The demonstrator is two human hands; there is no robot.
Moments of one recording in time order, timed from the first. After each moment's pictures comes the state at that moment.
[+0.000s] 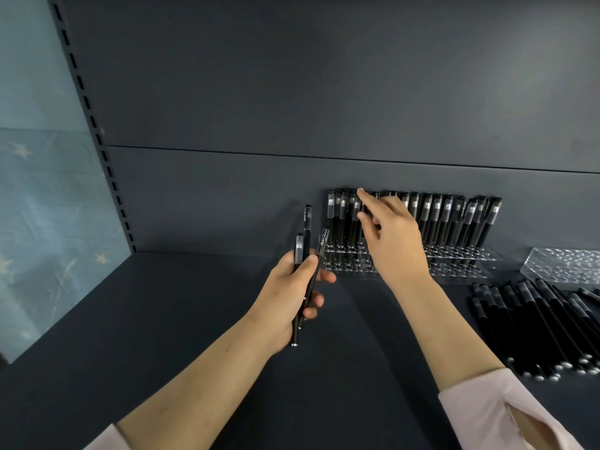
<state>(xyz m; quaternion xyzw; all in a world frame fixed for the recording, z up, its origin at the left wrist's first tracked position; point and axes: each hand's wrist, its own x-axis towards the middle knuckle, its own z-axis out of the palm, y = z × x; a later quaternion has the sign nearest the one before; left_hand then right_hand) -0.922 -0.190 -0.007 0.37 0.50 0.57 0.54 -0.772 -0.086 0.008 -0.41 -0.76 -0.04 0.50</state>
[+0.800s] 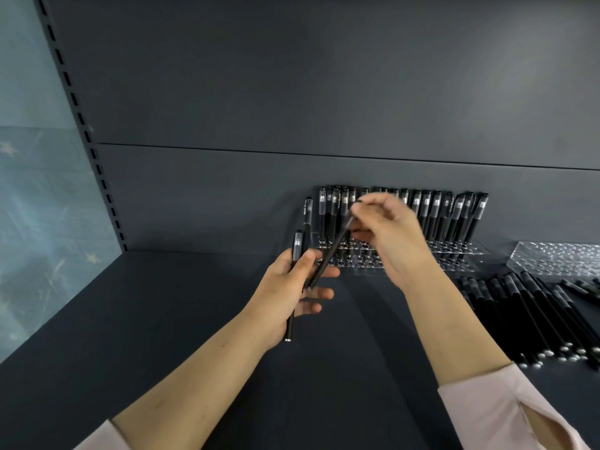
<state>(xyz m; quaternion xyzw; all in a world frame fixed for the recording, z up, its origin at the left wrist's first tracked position) -0.916 -0.194 -0.006 0.40 0.50 0.54 0.54 -0.770 -0.115 0.038 -0.38 -0.56 0.48 0.56</state>
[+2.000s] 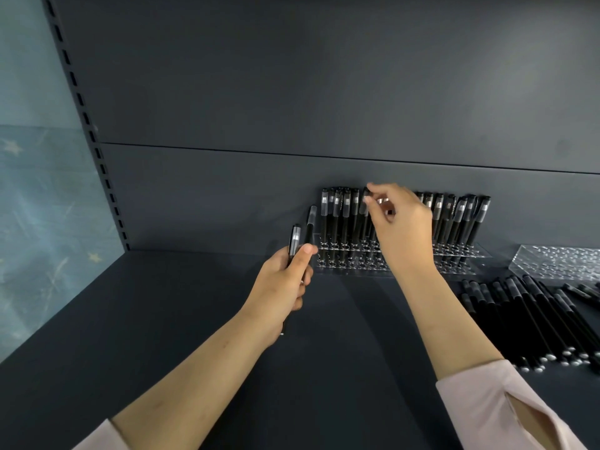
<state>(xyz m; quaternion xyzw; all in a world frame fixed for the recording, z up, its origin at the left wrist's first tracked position) -0.924 -0.189 -0.011 0.43 0.53 0.56 0.46 -0.762 -0.091 0.027 -0.41 -0.71 0.00 0.57</state>
